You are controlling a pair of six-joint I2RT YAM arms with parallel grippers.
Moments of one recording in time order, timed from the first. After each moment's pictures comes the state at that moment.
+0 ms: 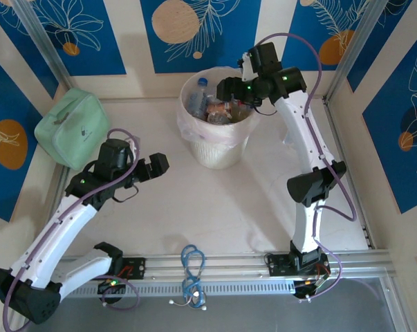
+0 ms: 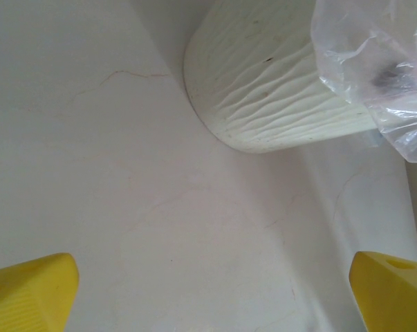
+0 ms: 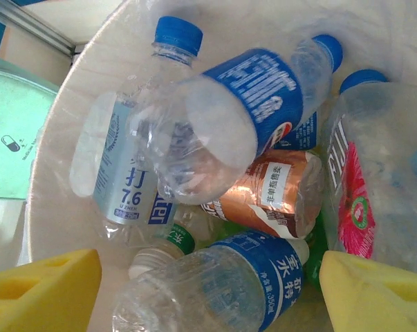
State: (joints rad) left arm -0.45 0.95 1.00 -0.76 0.13 -0.67; right arm 0.37 1.98 2.43 -1.25 -0.24 0.38
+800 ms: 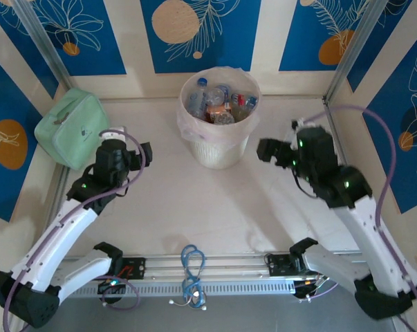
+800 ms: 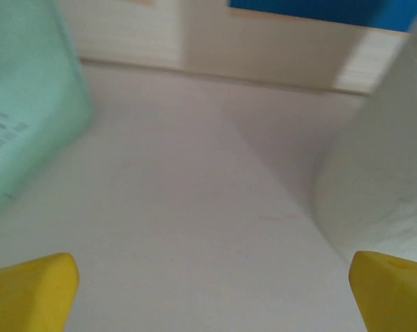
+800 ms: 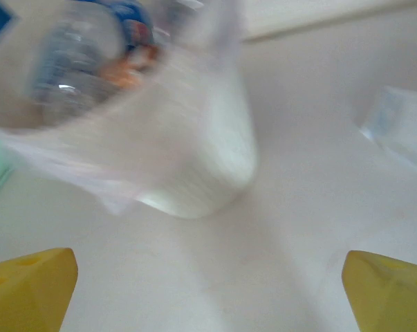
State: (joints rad) left arm -0.44 0.92 0.88 -0.47 -0.43 -0.33; right arm 0.46 0.86 1.19 -0.93 0.20 0.54
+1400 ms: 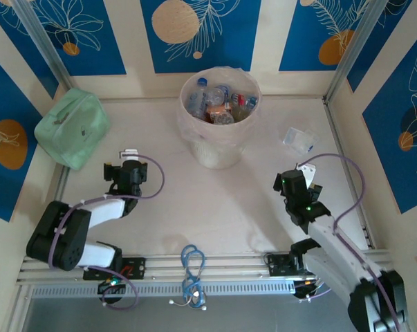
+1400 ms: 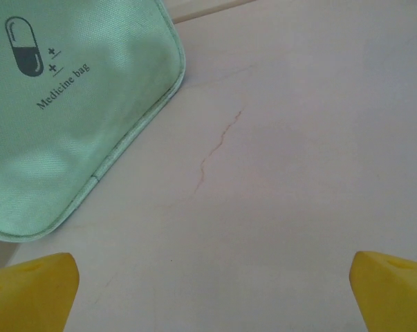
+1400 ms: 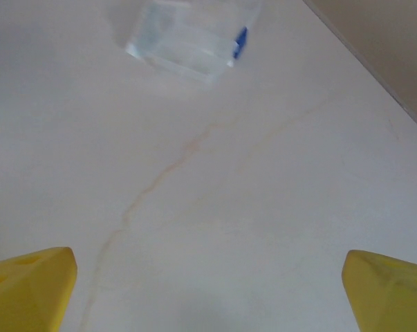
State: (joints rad) left arm -0.30 1.38 0.40 0.48 -0.64 0.04; right arm 0.29 0.83 0.38 -0.31 0.58 0.42
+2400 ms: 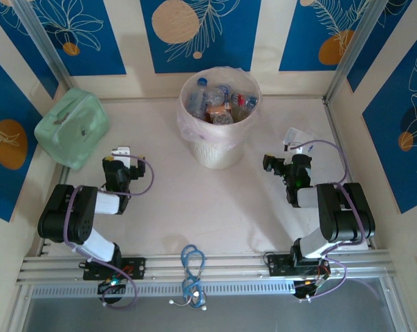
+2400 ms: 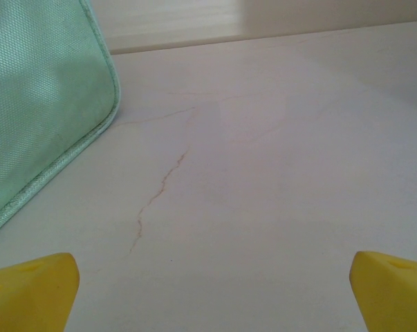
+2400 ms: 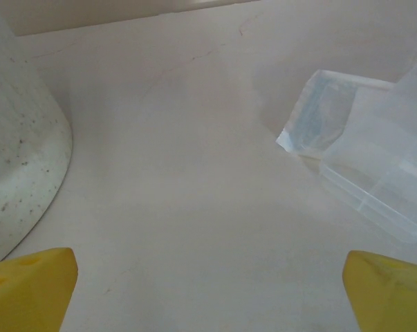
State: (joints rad) left arm -0.09 1.56 0.35 0.87 -0.19 0.05; right arm 0.01 1.53 0.39 0.71 -0.05 0.12
